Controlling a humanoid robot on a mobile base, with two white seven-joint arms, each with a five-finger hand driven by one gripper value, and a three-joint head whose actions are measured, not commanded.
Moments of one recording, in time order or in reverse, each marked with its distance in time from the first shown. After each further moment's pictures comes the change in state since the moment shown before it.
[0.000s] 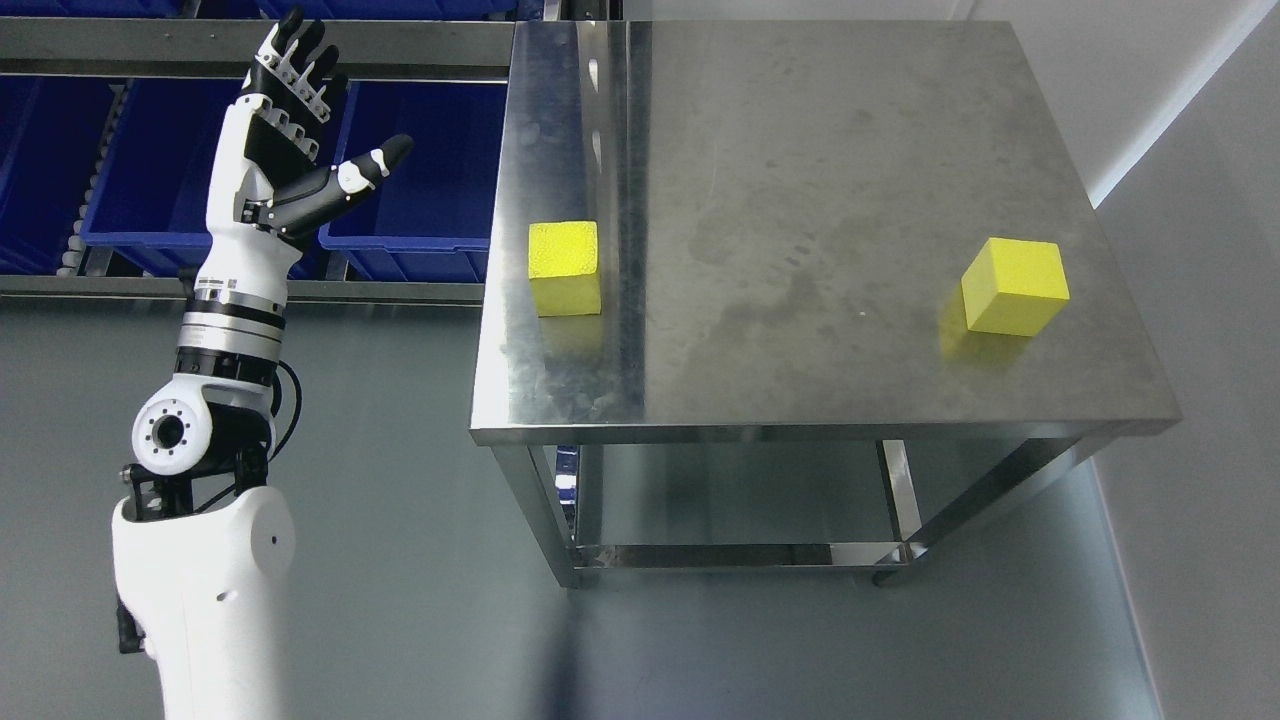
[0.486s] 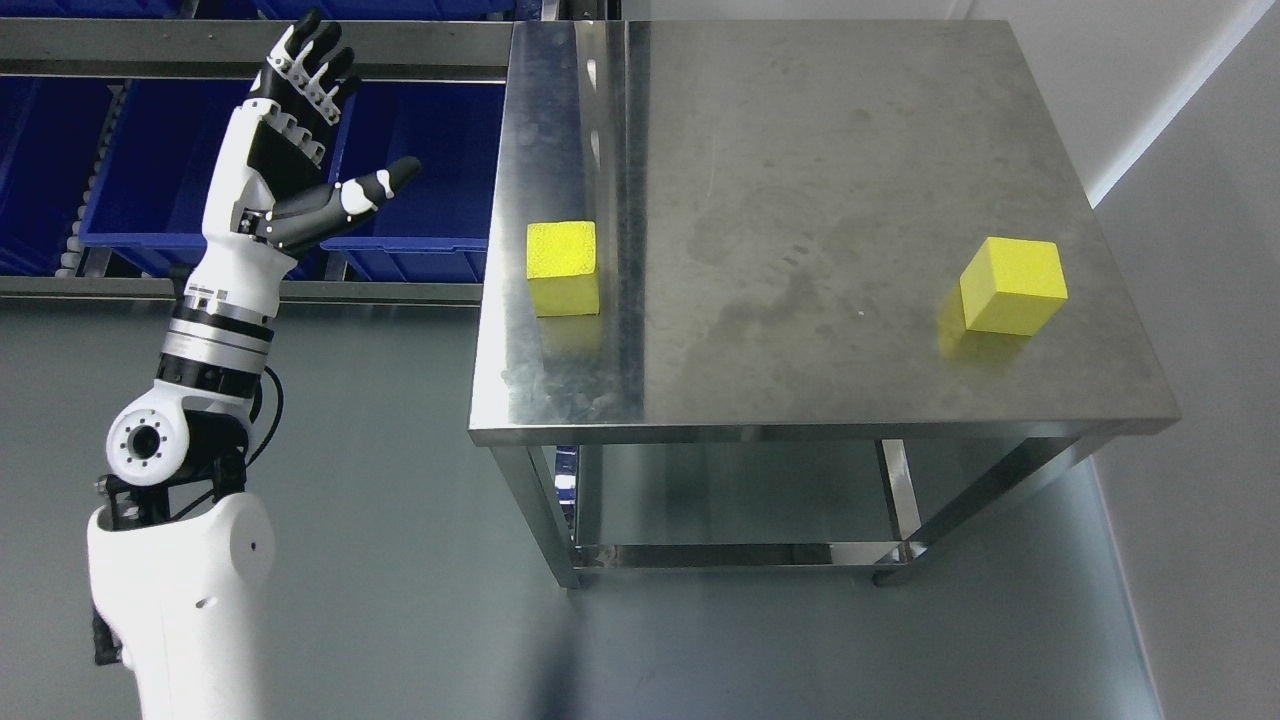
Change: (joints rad) left arm 0.032 0.043 0.043 -0.002 0.001 -0.046 -0.251; right arm 0.000 0.000 0.000 0.000 0.000 0.000 0.000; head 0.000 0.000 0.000
